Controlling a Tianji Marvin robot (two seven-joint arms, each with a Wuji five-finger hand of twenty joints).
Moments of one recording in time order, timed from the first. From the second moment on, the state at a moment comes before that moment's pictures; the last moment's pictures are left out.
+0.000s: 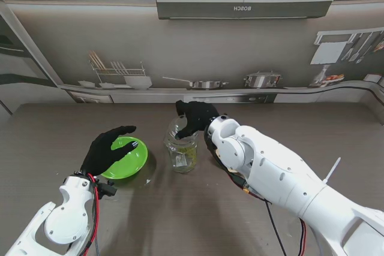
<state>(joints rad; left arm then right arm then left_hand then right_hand) 1.73 -1.17 -1.42 -1.68 0.35 -0.24 0.23 -0.83 -1.22 0.56 -1.17 -0.61 0.03 -0.09 0.68 -0.40 0.52 -0.08 0.72 0.16 0.15 0.30 0.69 0.27 0.09 0.26 0.39 0.38 0.13 0.33 0.16 0.37 0.21 0.50 0.30 -0.83 1.04 -0.43 0.32 0.13 1.32 0.48 0.82 0.13 1.10 1.01 1.27 -0.12 1.31 0.83 1.02 0.20 1.38 0.78</state>
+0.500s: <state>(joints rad) 1.73 -1.17 -1.42 -1.68 0.35 -0.25 0.23 -0.80 -1.24 0.51 -1.11 -0.61 0.00 -0.10 0.68 -0.40 0.52 -0.08 0.72 0.16 0.16 0.30 0.69 0.27 0.09 0.26 0.39 0.38 0.13 0.33 0.16 0.37 0.21 0.50 0.30 -0.82 1.03 -0.43 0.32 0.12 1.32 0.46 0.82 0.13 1.08 0.99 1.27 -0.12 1.24 0.79 0.97 0.20 1.36 0.78</state>
